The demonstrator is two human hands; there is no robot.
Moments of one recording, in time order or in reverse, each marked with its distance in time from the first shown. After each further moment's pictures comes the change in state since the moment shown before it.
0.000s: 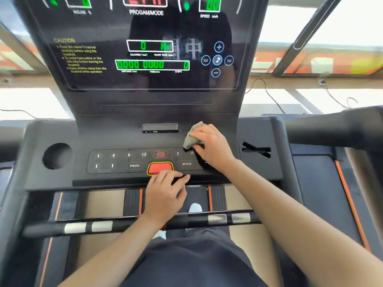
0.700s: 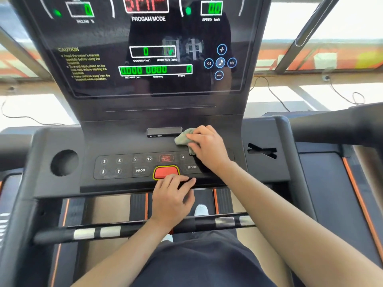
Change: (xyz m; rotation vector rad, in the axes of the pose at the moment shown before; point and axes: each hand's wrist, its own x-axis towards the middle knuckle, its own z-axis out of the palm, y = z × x) left_hand 0.000 0.000 0.000 -0.021 -0.034 -0.031; right_hand 0.014 -0.016 0.016 -0.002 0.077 0.022
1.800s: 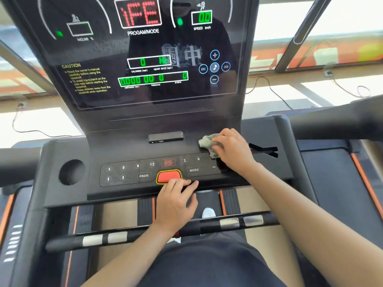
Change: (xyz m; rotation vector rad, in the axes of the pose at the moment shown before) left_hand 0.000 -0.002 -0.002 -0.037 -0.068 0.018; right_hand -0.020 0.041 -0.038 -0.114 -0.063 0.103
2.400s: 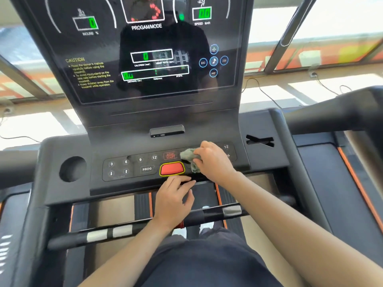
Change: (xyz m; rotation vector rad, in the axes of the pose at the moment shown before) left_hand -0.019 -0.012 -0.014 -0.185 -0.012 -0.008; right_hand -0.034 -0.076 0.027 0.023 -0.160 0.043
